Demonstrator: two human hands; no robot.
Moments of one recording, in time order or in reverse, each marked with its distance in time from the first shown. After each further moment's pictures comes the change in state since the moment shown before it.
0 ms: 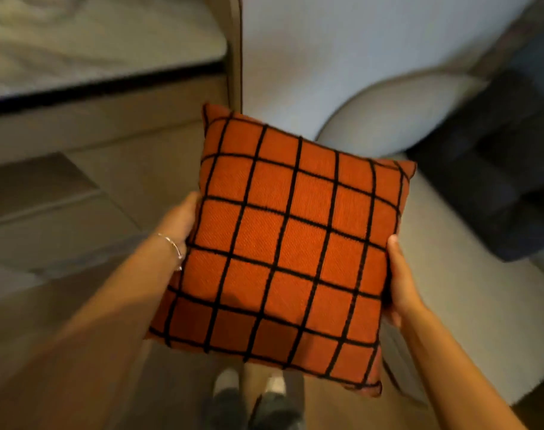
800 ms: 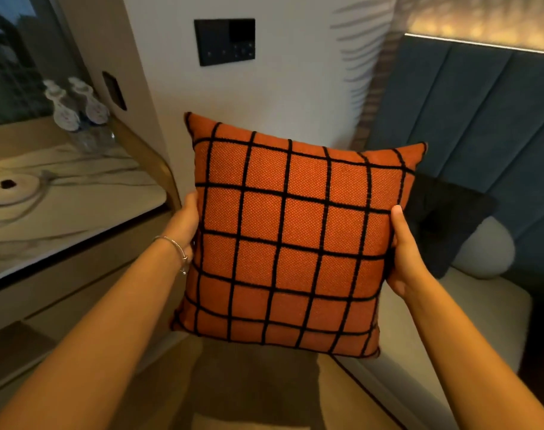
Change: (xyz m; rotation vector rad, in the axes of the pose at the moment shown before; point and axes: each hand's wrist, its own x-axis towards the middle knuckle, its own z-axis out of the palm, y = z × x) left_hand -0.081 0.169 0.121 0.203 -0.309 0.406; right_hand -0.066 -0.166 -0.032 0.110 0.220 -0.495
